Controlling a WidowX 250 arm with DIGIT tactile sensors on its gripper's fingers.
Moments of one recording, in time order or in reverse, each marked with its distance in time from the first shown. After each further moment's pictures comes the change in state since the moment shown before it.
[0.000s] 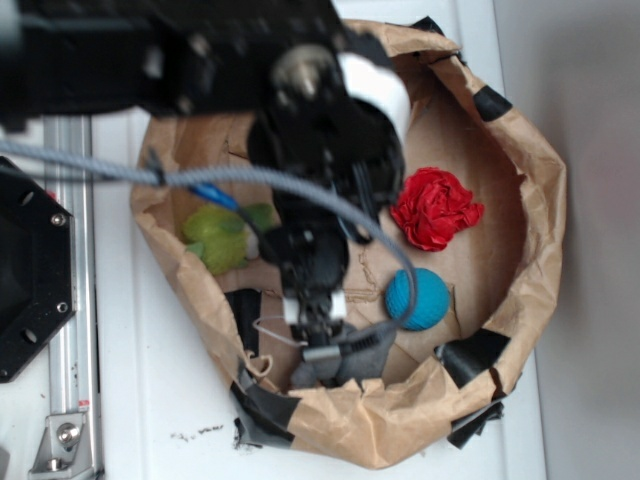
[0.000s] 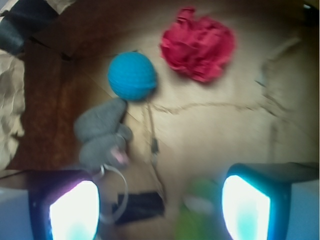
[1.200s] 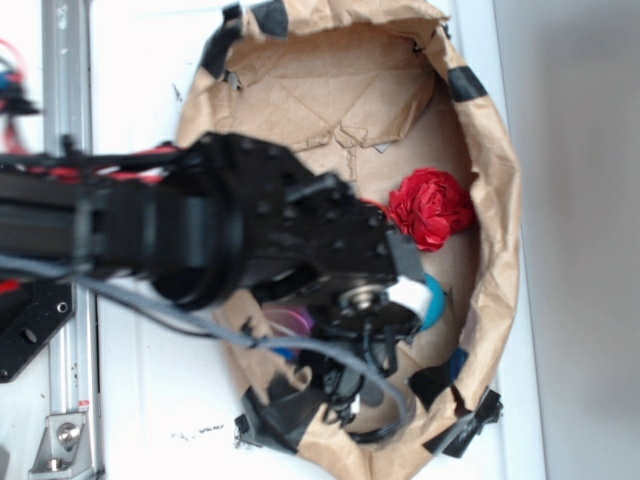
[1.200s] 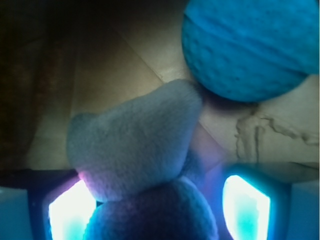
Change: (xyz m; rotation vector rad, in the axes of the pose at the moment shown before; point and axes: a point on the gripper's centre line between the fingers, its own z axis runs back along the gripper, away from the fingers) arm 0.007 -0.019 -0.091 0.048 0.054 -0.119
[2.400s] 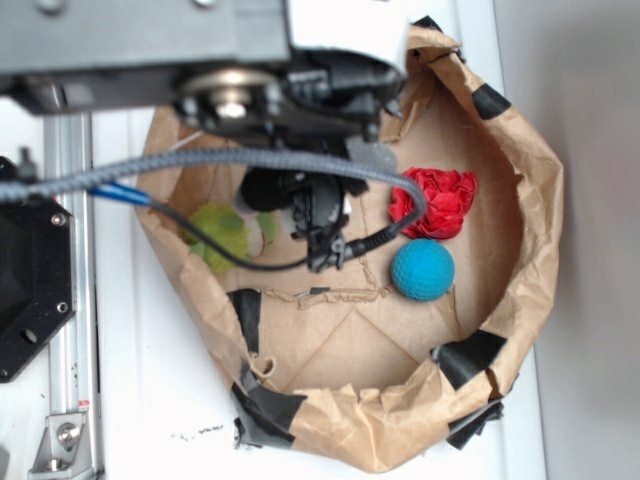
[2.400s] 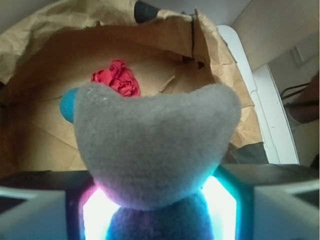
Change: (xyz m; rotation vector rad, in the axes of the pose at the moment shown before) arm -0.025 0.056 0.165 0.317 -0.147 0.360
